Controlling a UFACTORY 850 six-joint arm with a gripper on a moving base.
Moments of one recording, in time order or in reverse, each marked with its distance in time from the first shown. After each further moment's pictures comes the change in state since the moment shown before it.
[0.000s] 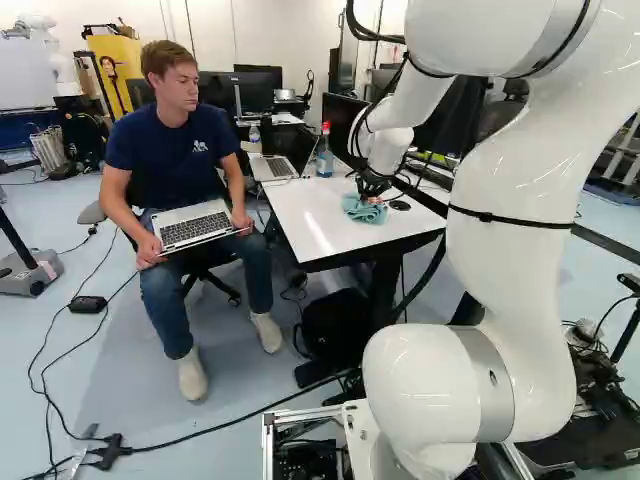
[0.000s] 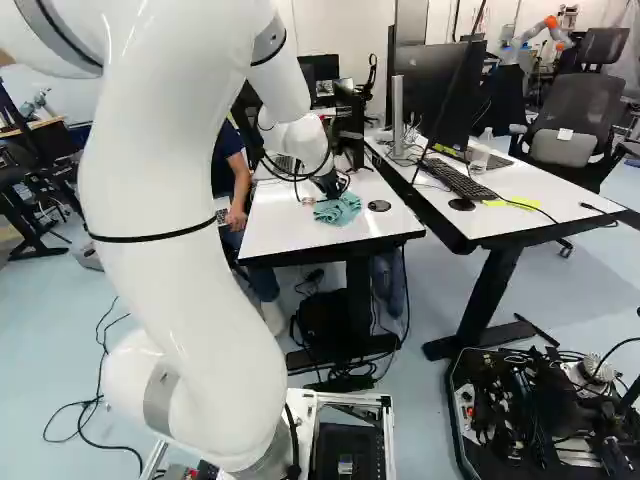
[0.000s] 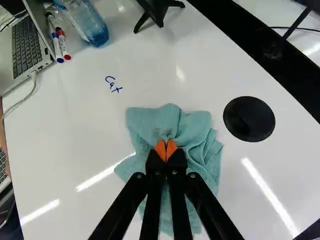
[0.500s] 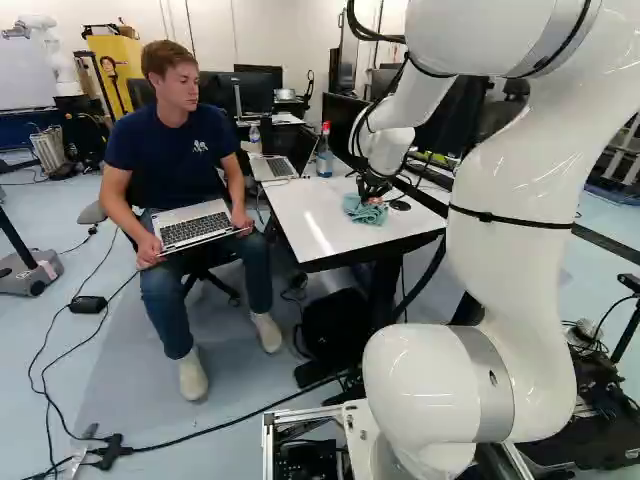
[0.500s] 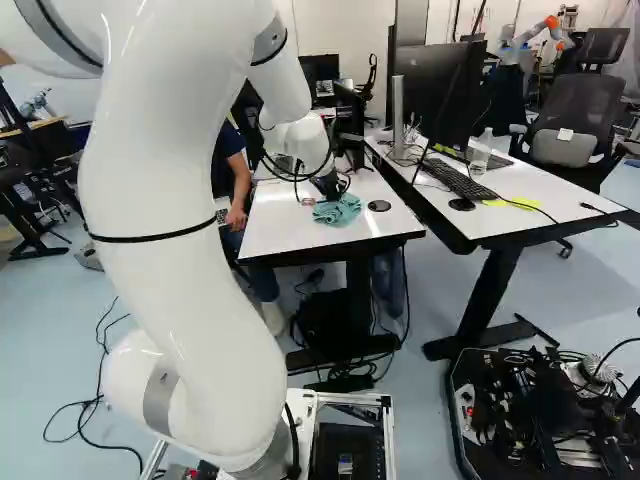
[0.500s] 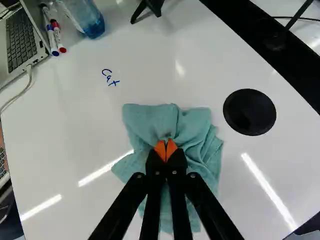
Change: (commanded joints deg) arm -1.0 0.3 0.4 0.0 -1.4 0.0
